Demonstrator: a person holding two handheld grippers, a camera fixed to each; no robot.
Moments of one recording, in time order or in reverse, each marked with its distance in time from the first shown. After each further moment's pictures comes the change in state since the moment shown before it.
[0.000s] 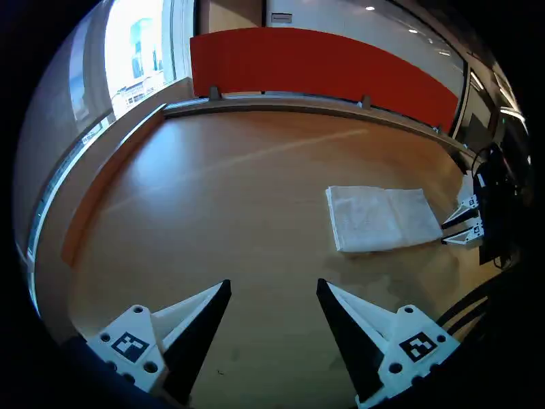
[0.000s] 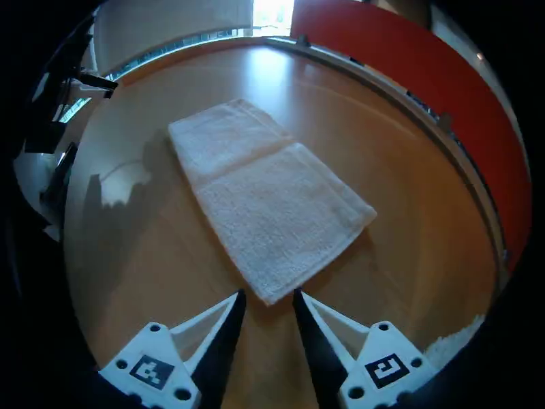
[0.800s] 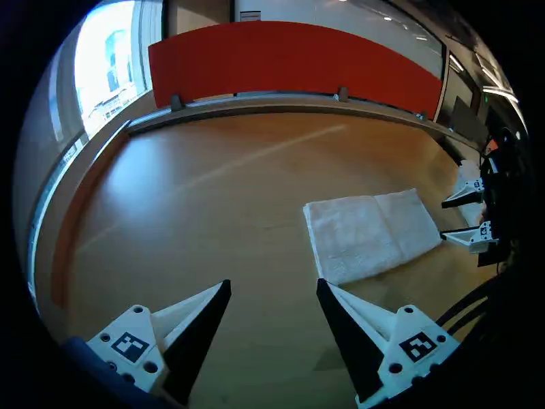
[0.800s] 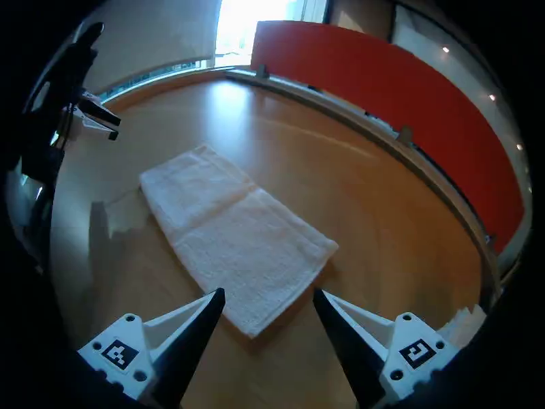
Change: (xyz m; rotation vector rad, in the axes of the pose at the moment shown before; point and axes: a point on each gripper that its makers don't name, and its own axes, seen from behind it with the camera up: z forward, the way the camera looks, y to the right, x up) left arm 0.039 0.037 0.063 -0.083 -0.005 0.103; right arm 0.042 0.017 -0.007 -0.159 0.162 0.089
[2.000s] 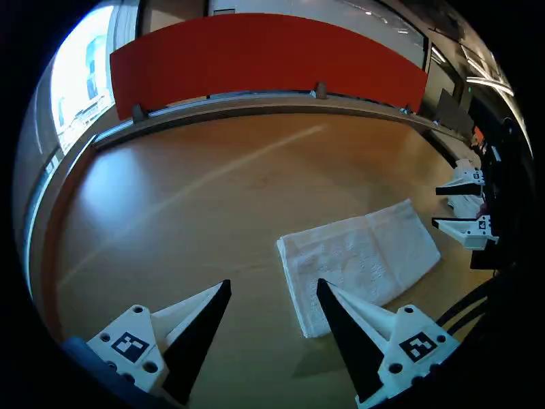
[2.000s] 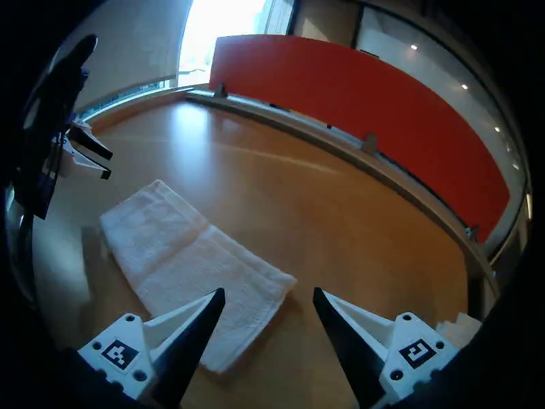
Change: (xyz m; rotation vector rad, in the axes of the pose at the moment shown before) left arm 0.051 0.041 0.072 -0.118 -0.006 0.070; right arm 0.033 0.045 0.013 -0.172 0.094 0.106
